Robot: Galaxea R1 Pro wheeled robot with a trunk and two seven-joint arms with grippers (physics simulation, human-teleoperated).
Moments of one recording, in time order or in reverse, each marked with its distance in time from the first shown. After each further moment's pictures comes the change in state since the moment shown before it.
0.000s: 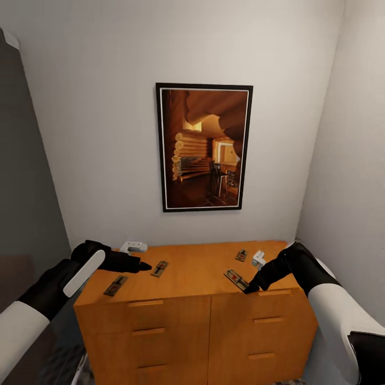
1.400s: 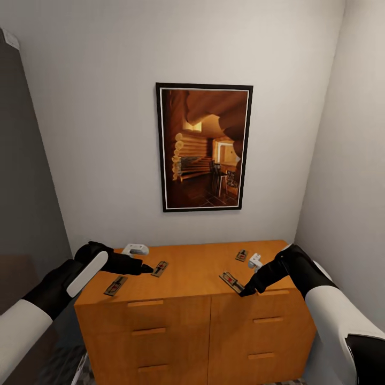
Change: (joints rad) left arm -0.011 -0.010 -0.031 0.038 0.018 -0.006 -0.006; right arm 0.014 0.017 0.004 -0.003 -0.024 0.013 0.031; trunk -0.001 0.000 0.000
